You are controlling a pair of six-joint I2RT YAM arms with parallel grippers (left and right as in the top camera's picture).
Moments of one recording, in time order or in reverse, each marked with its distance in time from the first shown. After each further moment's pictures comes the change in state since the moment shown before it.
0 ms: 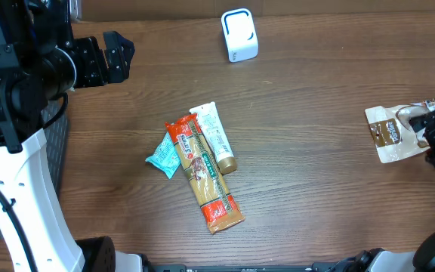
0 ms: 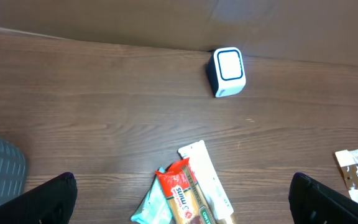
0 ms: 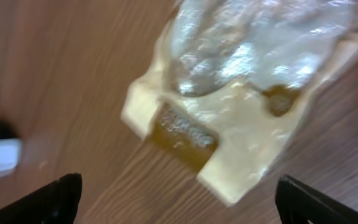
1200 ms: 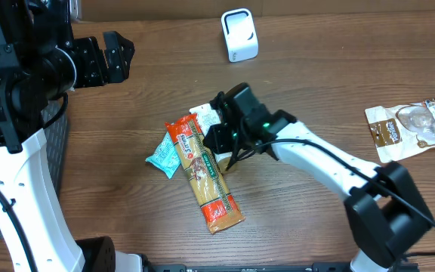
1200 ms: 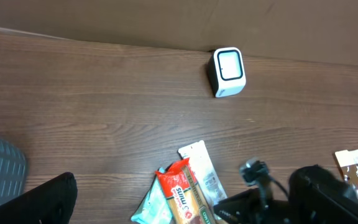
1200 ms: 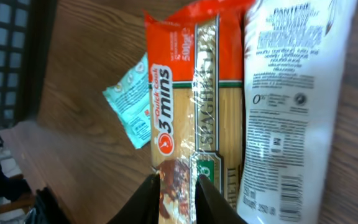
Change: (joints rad) left arm 0.000 0.000 0.000 0.000 0.000 0.000; right arm 1.366 0.273 0.191 0.263 0.064 0.195
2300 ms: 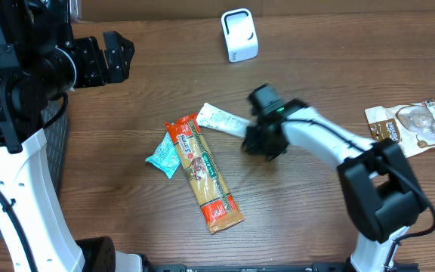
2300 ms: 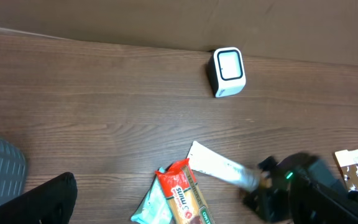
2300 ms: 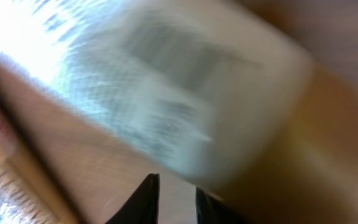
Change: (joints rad) left arm 0.000 0.000 0.000 0.000 0.000 0.000; right arm -0.172 0.108 0.000 -0.302 0.188 0.025
